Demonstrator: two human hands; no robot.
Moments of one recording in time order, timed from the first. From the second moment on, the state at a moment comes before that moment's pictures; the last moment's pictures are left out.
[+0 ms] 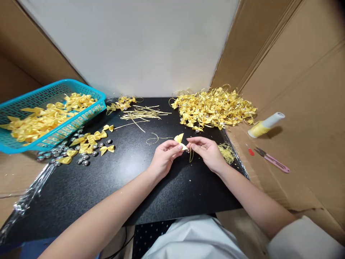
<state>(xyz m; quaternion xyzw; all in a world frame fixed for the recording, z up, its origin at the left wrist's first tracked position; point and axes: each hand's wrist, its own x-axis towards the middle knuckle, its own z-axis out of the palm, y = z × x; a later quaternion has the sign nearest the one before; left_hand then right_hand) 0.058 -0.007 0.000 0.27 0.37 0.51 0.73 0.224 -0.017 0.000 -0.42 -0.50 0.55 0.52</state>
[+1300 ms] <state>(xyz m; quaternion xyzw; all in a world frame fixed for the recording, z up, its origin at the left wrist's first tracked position) 0.054 -0.014 0.001 0.22 0.23 0.43 0.85 0.224 -0.033 0.016 -0.42 -0.72 0.29 0.46</state>
